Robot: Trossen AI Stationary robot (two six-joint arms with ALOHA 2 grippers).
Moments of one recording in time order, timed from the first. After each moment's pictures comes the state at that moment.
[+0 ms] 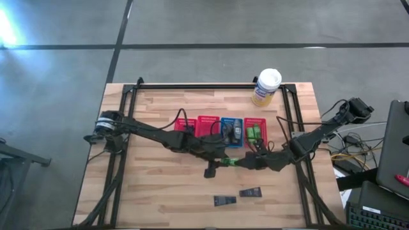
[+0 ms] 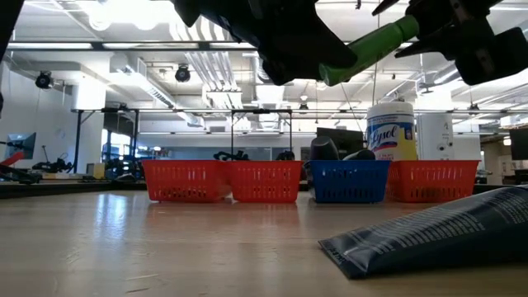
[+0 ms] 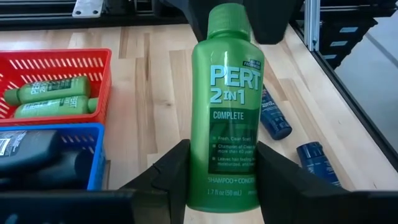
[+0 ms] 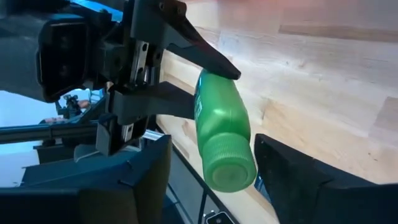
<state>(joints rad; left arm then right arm) -0.16 1.82 1.31 -0.01 0.06 -0.05 0.53 1.18 0.69 -0.07 0.44 1.75</state>
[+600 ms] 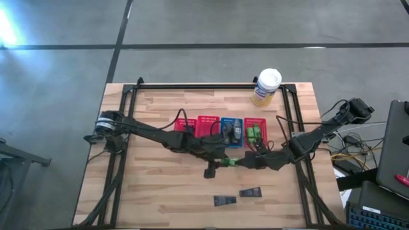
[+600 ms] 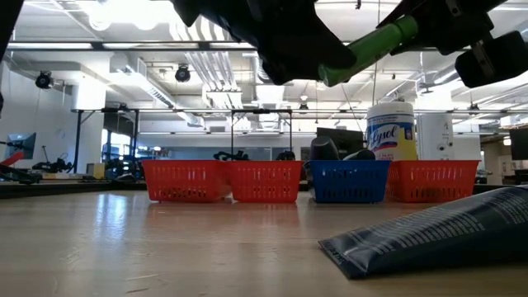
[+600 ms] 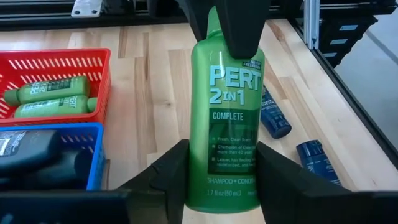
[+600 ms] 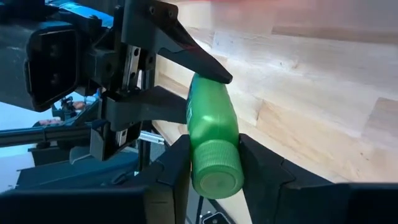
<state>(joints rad) -0.16 1.82 1.31 -0.01 0.06 -0.04 0.51 1.18 0.69 -0.09 0.42 1.75</state>
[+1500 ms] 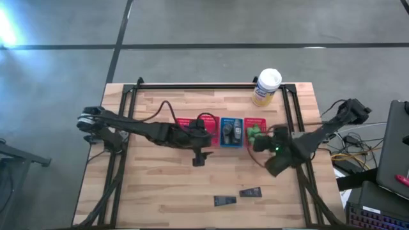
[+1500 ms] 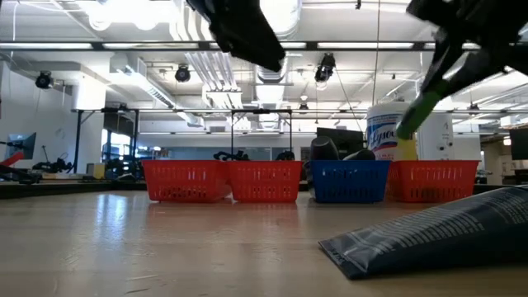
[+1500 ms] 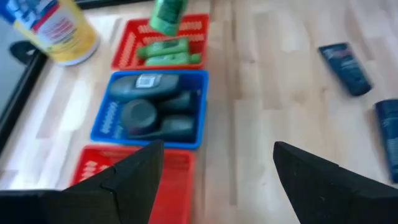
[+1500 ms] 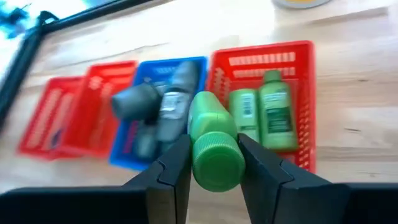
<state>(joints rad) -0.15 1.60 1.30 -0.40 -0.25 -0.03 0.57 1.26 0.92 -1.21 0.83 2.19</state>
